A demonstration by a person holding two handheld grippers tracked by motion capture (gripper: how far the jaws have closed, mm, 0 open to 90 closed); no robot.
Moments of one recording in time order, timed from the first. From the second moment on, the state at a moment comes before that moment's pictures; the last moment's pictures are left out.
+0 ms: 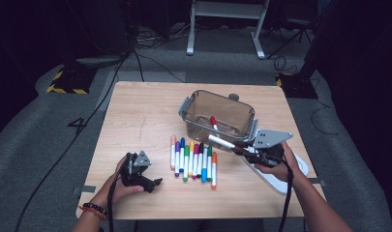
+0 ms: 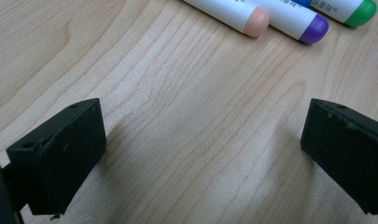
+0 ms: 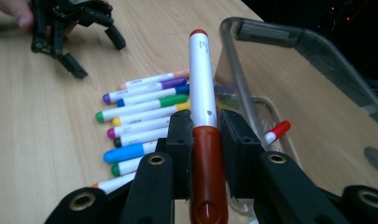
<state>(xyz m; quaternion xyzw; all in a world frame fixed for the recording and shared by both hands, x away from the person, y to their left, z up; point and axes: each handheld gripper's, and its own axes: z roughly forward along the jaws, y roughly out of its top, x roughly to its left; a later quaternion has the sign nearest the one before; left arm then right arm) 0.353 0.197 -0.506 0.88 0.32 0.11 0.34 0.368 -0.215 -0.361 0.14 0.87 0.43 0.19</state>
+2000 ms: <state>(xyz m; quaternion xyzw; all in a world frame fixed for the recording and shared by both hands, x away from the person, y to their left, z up) 0.354 0.197 -0.506 0.88 0.31 0.11 0.34 0.516 -0.148 -0.393 0.18 0.95 0.23 0.08</state>
